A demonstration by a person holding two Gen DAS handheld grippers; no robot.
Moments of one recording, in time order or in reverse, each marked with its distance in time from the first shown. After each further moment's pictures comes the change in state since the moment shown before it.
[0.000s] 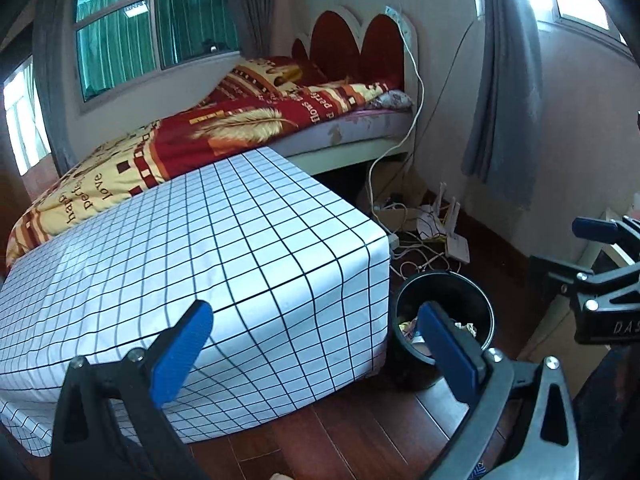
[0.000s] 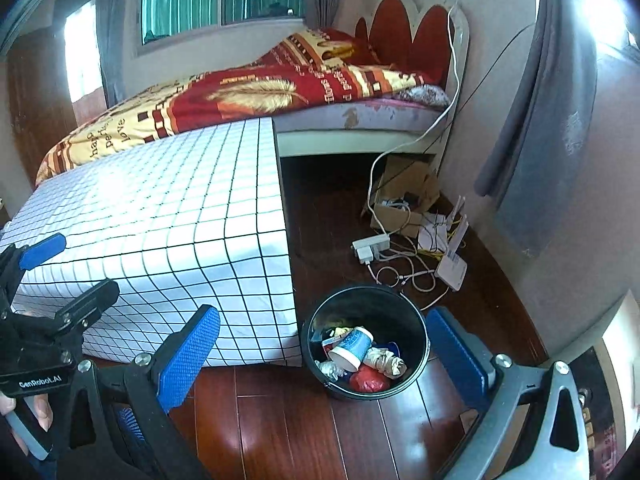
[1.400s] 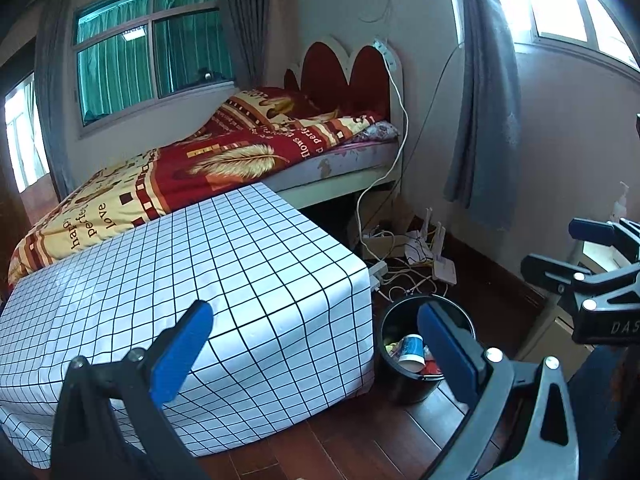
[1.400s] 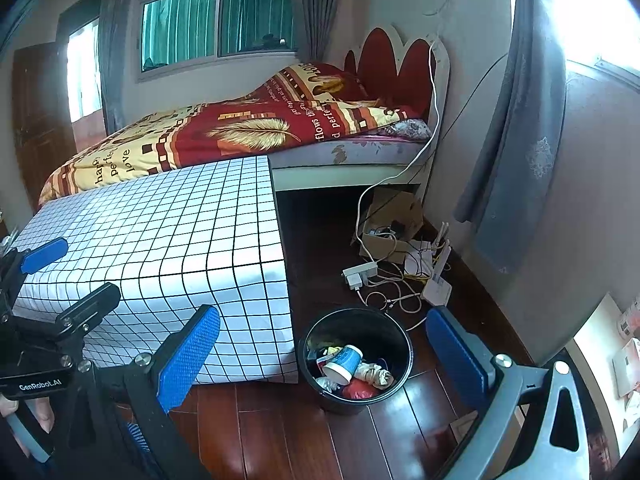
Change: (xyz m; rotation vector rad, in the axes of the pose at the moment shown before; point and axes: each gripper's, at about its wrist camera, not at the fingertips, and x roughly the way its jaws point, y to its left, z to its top) left arm -0.043 -0.010 0.012 0.027 -0.106 -0.022; right arm -0.060 -0.005 0.001 0.025 -0.106 -0.028
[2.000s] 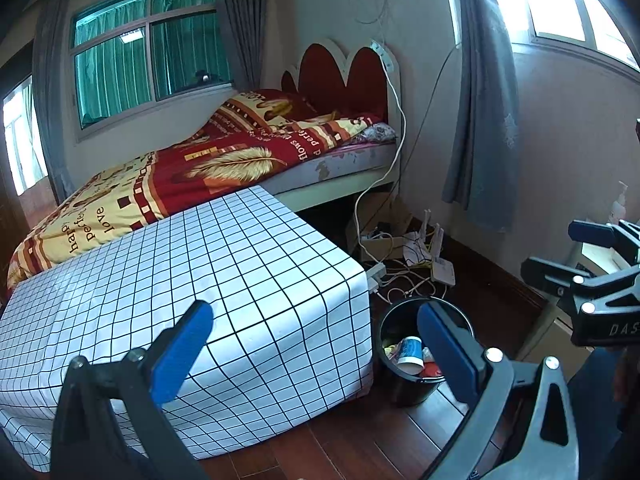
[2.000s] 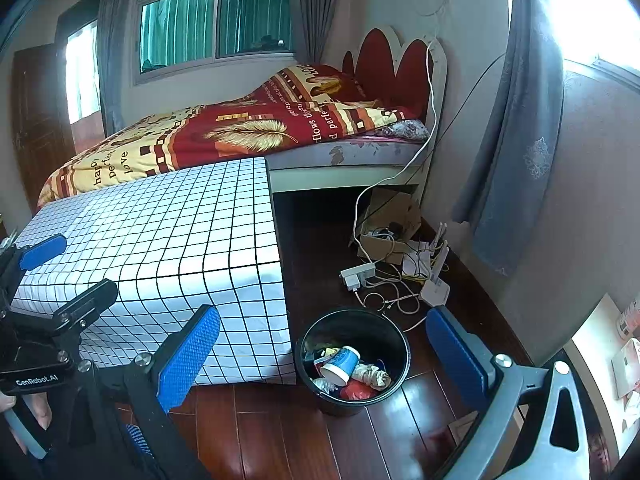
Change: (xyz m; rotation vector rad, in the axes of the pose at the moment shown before) left arm 0.000 -0.003 0.005 0.002 -0.007 -0.005; right arm 0.001 -0.005 0.003 0.003 0.001 -0.001
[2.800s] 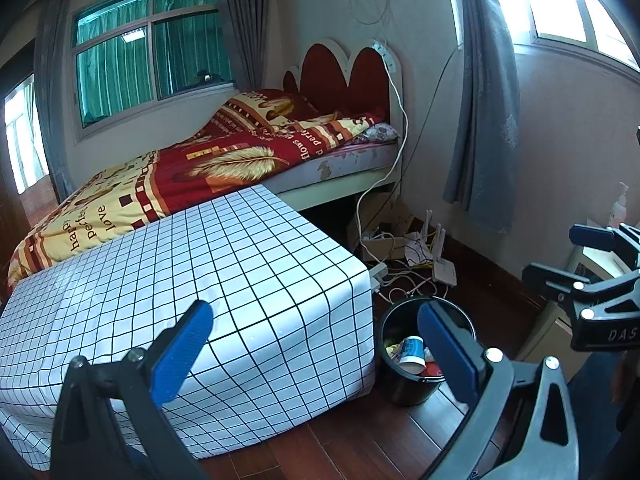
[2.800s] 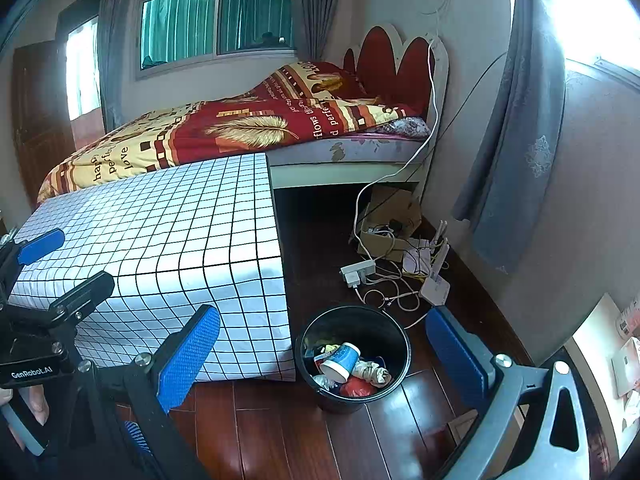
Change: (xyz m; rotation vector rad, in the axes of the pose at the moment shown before) left arm 0.000 0.005 -0.002 0.000 0.002 0.001; right arm 0.004 0.004 -0.004 -0.007 0.014 -0.003
